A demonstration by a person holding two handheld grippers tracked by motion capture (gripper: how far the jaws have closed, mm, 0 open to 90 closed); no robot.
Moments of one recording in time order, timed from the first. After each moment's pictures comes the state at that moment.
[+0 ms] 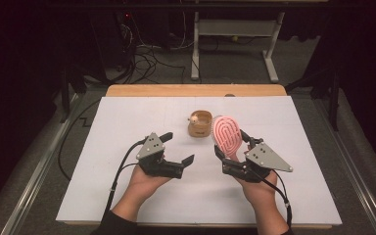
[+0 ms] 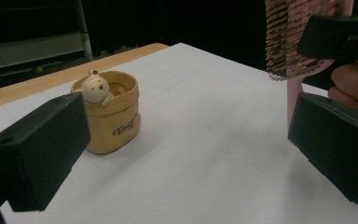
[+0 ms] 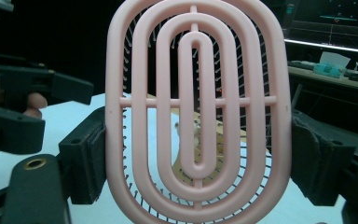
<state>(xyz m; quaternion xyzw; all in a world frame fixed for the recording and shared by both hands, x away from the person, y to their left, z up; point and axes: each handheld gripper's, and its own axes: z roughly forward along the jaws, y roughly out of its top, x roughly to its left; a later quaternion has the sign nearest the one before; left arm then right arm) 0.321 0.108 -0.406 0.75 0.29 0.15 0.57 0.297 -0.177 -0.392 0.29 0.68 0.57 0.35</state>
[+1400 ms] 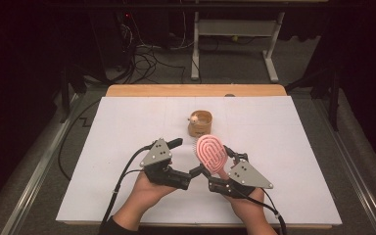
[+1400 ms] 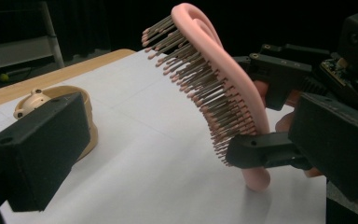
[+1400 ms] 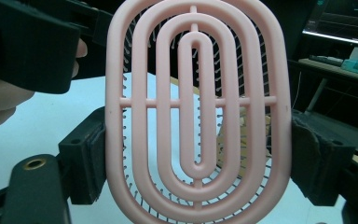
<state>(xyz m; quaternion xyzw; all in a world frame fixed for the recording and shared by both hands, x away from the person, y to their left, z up) 0.297 0.091 -0.389 0.76 0.25 0.12 0.58 0.274 -0.148 -0.420 0.26 0.71 0.56 0.34</state>
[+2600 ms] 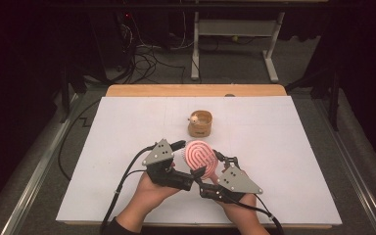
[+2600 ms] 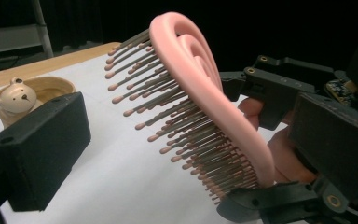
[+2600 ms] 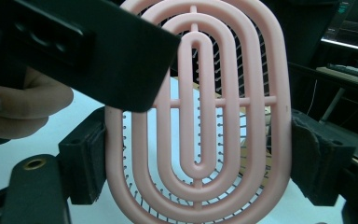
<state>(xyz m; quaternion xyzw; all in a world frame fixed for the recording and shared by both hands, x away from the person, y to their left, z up) 0.297 0.086 -0.390 0.76 0.26 0.10 0.58 0.265 -0.128 -0.424 0.23 0.72 0.56 0.33</state>
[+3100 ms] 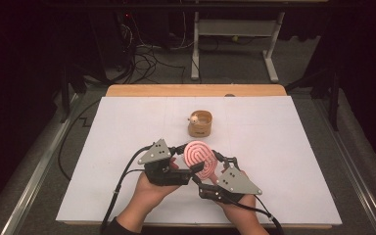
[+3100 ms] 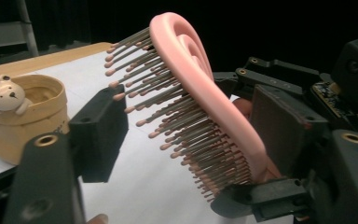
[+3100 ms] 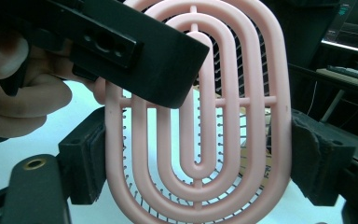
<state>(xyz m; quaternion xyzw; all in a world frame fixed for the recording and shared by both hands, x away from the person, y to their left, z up) 0.297 0.092 -0.391 0.76 0.25 0.07 0.60 0.263 -0.126 -0.423 0.23 0.73 0.56 0.33</state>
